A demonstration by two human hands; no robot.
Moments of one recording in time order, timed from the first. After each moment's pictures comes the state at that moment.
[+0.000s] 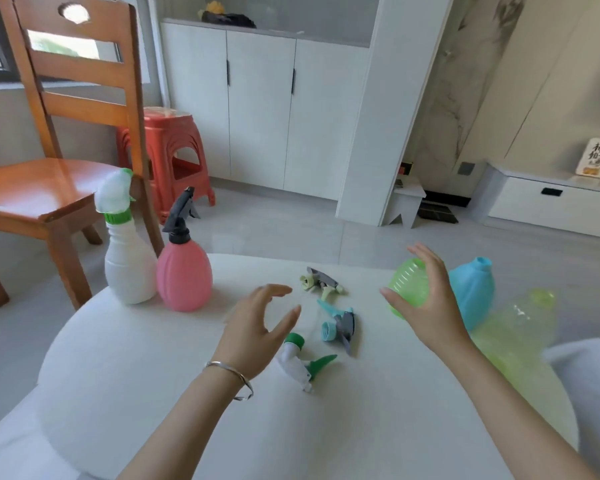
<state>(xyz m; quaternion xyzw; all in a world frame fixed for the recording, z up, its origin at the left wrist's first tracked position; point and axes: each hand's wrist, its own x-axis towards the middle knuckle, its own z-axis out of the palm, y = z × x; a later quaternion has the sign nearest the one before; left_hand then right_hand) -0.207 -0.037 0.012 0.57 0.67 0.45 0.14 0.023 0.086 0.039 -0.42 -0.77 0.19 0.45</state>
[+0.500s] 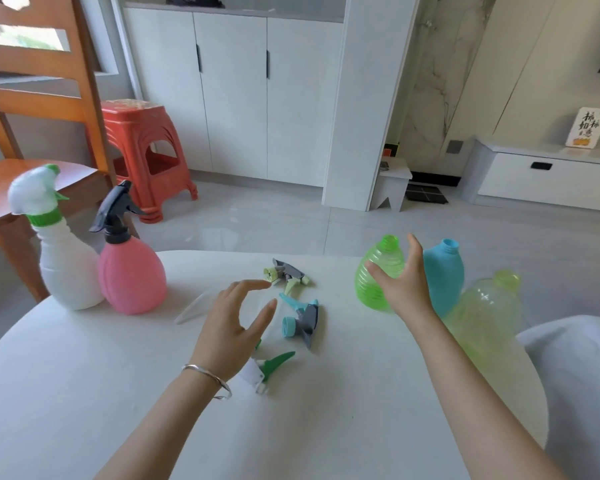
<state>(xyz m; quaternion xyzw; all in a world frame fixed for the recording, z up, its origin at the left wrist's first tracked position) -0.172 -0.005 0.000 0.57 0.68 0.44 0.13 0.044 0.150 0.013 -0.53 -0.64 0.32 0.46</state>
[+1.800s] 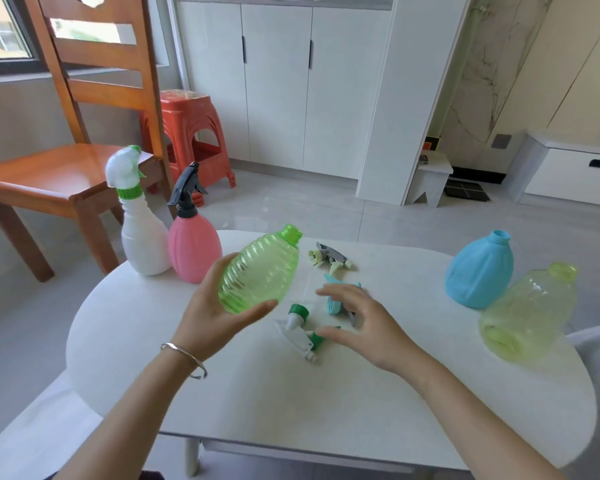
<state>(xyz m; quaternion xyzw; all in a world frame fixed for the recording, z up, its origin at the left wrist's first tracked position) -0.232 -0.075 0.014 0.52 0.66 0.52 0.15 -0.015 0.033 0.001 -0.32 -0.80 0.45 0.22</state>
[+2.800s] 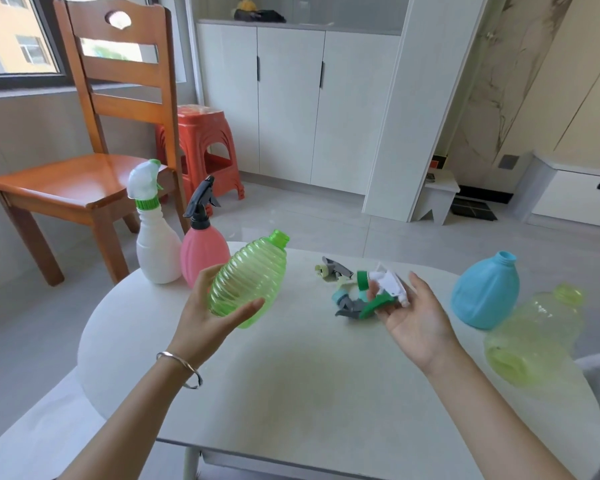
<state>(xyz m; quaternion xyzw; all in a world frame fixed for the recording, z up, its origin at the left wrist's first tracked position) -0.243 -0.078 0.014 0.44 0.66 0.59 0.18 -0.003 0.064 0.033 -0.25 -0.22 0.83 0.45</state>
